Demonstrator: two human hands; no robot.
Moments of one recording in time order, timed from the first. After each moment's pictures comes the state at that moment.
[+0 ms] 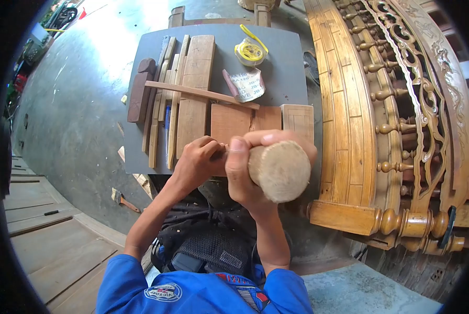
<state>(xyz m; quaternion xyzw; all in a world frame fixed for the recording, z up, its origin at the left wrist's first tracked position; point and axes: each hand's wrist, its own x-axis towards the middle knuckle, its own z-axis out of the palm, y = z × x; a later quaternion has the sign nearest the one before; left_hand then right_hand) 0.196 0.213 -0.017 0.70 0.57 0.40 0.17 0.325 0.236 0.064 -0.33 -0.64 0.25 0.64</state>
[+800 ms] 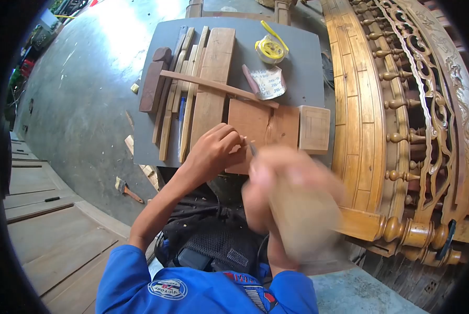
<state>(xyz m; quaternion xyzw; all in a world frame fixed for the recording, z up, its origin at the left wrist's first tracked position) 0.191 0.219 -0.020 0.74 0.52 0.41 0.10 0.317 0.220 0.073 -0.27 -0.63 0.31 0.66</state>
